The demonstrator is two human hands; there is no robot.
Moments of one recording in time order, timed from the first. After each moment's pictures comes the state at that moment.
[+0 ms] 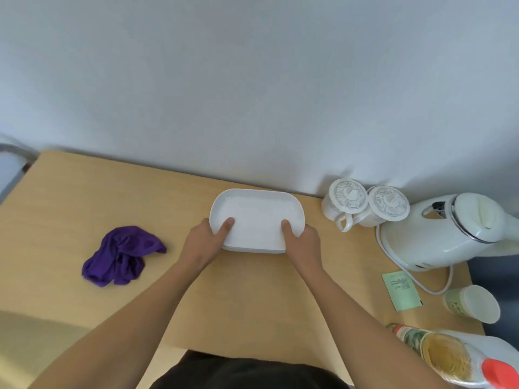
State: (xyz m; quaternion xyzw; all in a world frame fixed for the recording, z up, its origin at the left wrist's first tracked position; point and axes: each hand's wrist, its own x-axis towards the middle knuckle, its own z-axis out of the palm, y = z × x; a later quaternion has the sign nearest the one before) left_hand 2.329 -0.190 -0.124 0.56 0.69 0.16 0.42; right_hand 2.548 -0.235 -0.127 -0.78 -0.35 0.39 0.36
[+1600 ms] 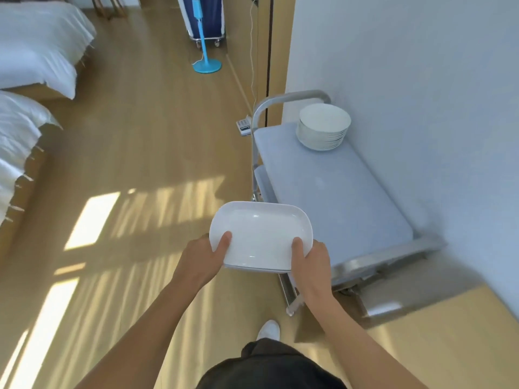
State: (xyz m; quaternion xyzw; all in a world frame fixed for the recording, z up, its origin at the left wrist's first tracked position) left_hand 1.512 -0.349 -0.074 0.17 0.90 0.34 0.20; right_hand 1.657 -0.174 -0.101 -0.44 -0.75 0.48 0.15
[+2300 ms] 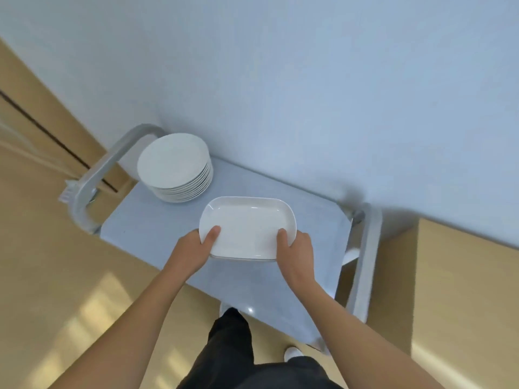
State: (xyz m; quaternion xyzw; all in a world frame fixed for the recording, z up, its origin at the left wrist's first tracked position) left_hand 1.324 0.043 -0.122 0.50 0.76 0.16 0.37; right_hand 1.554 0.043 -0.154 -0.72 -0.47 0.42 0.30
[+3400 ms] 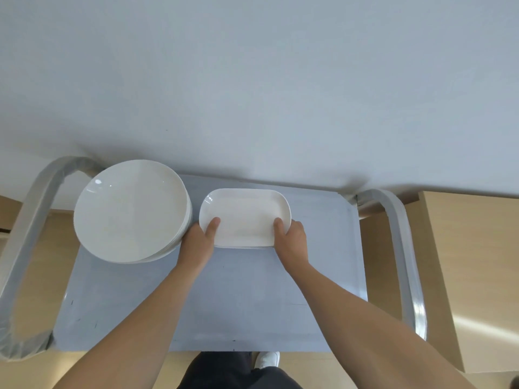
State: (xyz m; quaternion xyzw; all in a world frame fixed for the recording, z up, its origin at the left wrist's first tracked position) left_hand 1.276 0.232 -0.243 0.53 0.69 0.14 0.48; right_hand 1.479 0.166 -0.210 -0.84 -0.28 0.38 0.27
